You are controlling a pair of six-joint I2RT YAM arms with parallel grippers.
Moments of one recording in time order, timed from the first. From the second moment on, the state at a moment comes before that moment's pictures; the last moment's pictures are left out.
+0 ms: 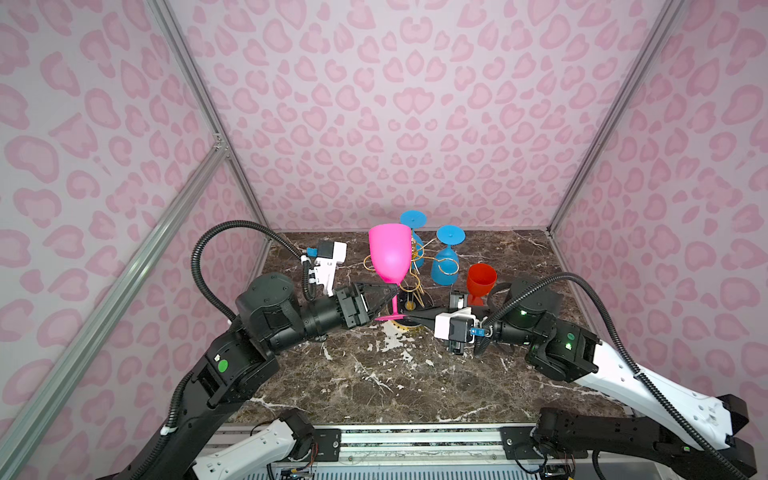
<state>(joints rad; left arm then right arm) -0.75 0.87 1.33 -0.57 0.35 -0.93 1.04 1.06 1.18 -0.13 -0.39 -0.63</state>
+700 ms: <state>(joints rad) -0.75 0.87 1.23 -0.48 0.42 -0.88 1.06 1.05 1.16 -0.12 -0.34 -0.77</state>
